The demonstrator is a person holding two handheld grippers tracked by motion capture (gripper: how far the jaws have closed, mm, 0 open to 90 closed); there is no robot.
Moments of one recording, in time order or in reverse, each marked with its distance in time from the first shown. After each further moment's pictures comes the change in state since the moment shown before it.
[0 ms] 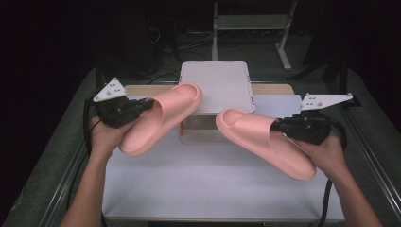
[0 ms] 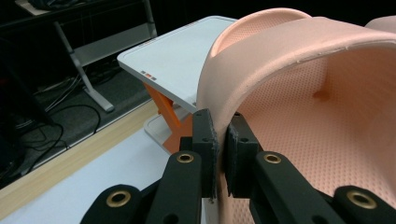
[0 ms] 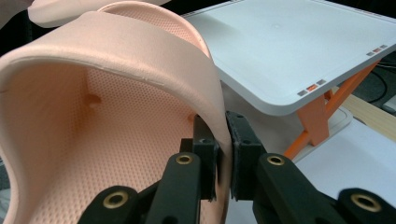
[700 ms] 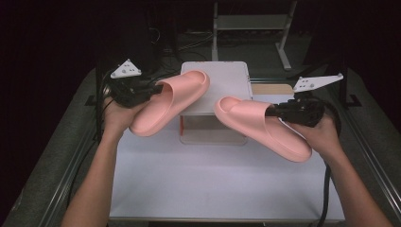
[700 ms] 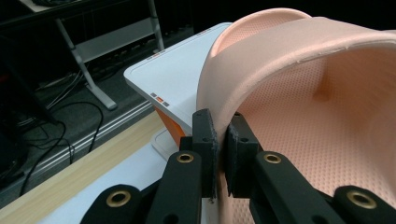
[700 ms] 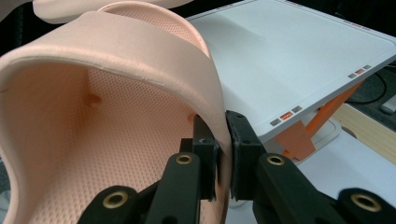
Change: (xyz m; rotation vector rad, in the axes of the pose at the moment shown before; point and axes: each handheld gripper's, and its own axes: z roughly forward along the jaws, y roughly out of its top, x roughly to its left) left arm 0.020 0.032 0.037 0.034 0.012 -0.008; right arm -0.027 0.027 0.015 0.026 0.005 -0.007
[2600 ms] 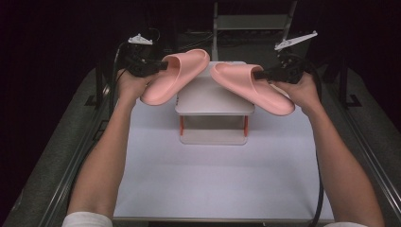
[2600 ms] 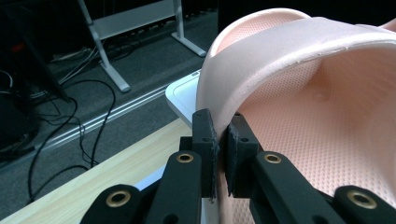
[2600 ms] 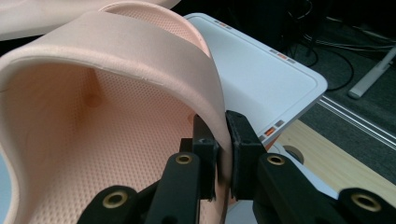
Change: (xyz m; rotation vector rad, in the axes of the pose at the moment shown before) left arm 0.054 0.042 0.060 0.077 0.063 -0.108; right arm -0.086 0.069 0.052 0.062 -0.093 0.070
